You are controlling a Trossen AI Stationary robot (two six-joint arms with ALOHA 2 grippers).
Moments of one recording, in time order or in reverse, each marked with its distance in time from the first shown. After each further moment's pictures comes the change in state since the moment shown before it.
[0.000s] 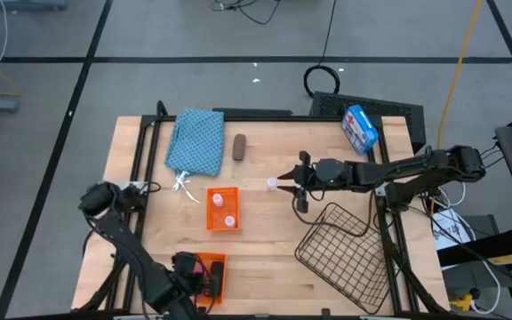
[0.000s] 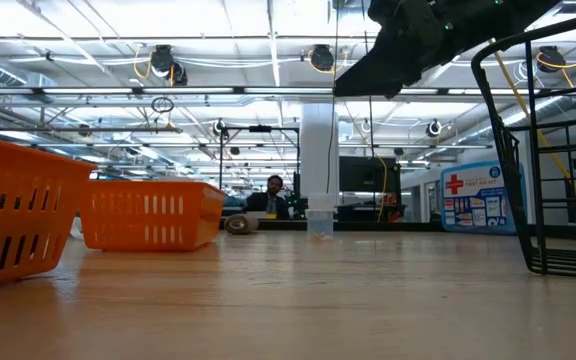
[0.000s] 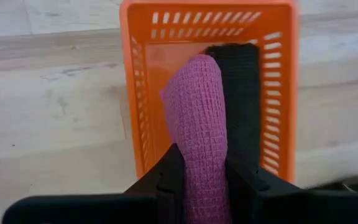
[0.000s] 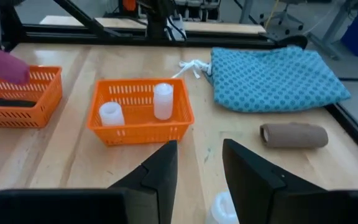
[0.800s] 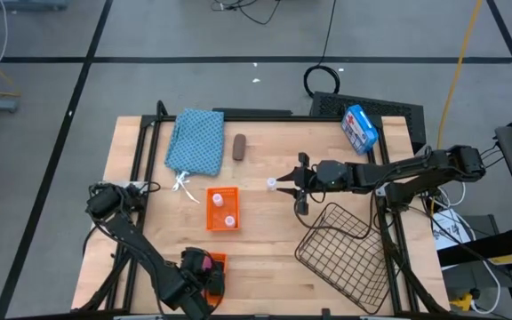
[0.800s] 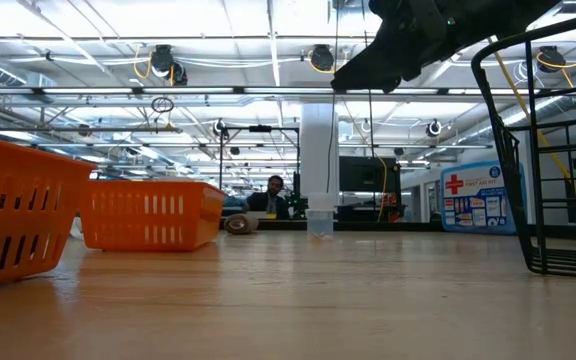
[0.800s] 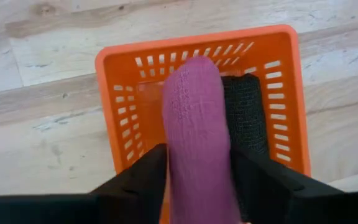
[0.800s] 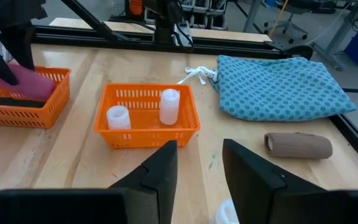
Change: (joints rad) left arm 0.053 0.050 0.000 -0.029 -0.008 0.137; right arm 0.019 0.000 0.000 0.021 -0.001 -0.030
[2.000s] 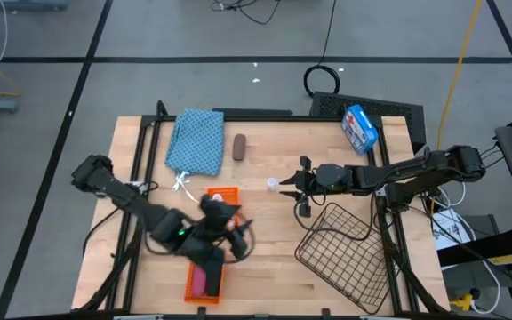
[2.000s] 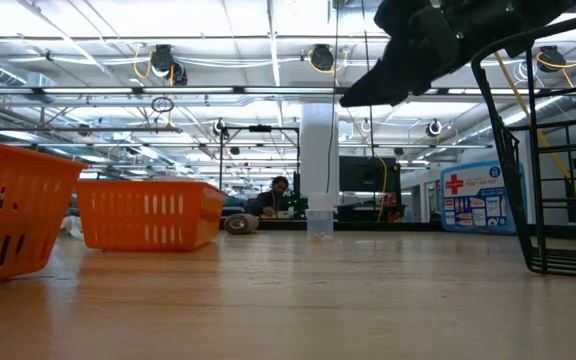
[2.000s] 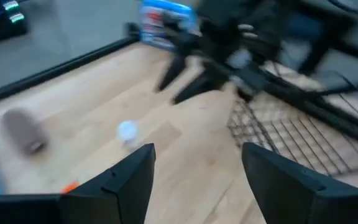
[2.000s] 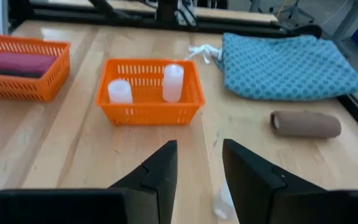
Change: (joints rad) left arm 0.265 -0.307 0.006 0.438 -0.686 1.270; right arm 0.006 0.001 -0.053 -0.003 0.000 0.006
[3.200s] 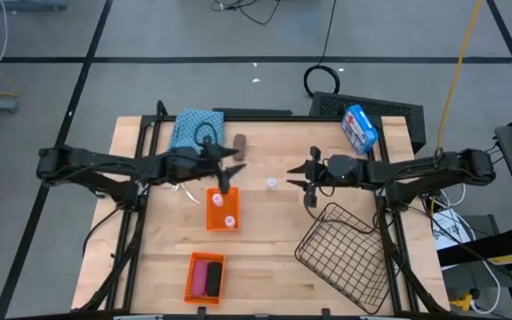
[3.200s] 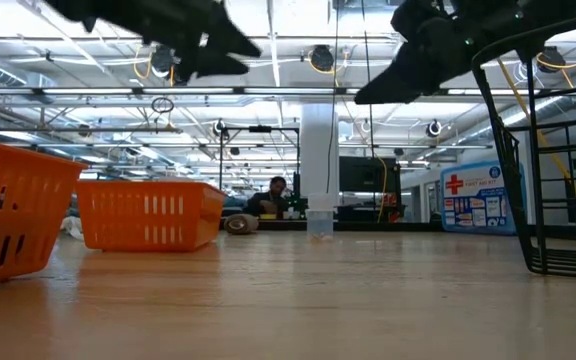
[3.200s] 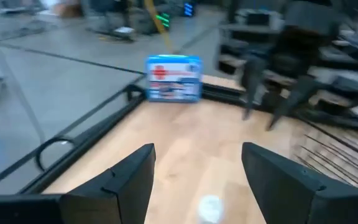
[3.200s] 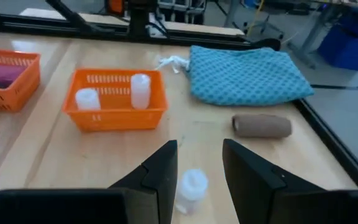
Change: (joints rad) left arm 0.620 -0.460 -0.811 1.010 0.632 0.849; right arm -0.082 -0.133 -0.072 0.000 0.006 -0.048
